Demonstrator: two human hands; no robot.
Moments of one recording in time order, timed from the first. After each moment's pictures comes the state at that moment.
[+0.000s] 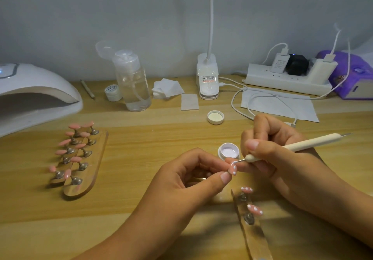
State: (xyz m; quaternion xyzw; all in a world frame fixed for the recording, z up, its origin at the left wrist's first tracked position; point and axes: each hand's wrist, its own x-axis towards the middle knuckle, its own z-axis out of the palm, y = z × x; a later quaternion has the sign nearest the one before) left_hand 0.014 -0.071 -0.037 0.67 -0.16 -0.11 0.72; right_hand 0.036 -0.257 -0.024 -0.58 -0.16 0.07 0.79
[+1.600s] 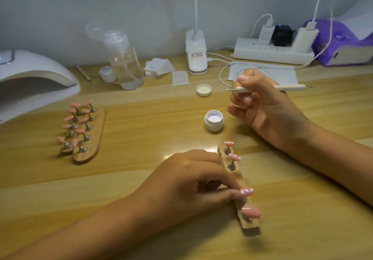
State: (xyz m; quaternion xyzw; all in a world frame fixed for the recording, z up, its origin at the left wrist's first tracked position) left_hand -0.014 -0.074 -0.032 0.81 -0.45 0.00 0.38; right_hand 0.048 -0.269 -0.019 -0.55 -0.08 0.05 0.83
